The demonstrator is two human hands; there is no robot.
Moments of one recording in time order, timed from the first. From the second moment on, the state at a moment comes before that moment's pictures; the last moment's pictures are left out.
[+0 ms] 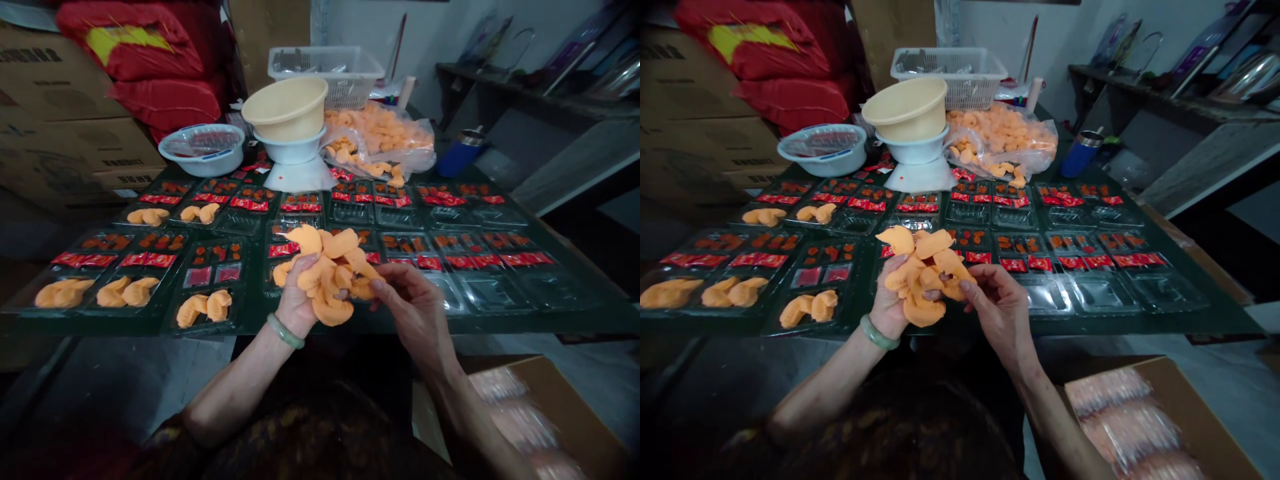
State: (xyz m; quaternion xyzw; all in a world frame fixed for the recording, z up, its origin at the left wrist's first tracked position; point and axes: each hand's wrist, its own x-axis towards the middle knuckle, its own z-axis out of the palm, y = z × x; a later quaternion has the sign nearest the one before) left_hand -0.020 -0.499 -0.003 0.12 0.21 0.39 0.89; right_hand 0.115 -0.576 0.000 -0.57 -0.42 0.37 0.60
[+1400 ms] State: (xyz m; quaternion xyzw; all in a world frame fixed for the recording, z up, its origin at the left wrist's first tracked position) left_hand -0.022 -0.458 0.004 0.17 0.10 0.48 0.86; right_hand 0.125 -0.557 -0.064 -0.81 -0.53 -0.04 0.23
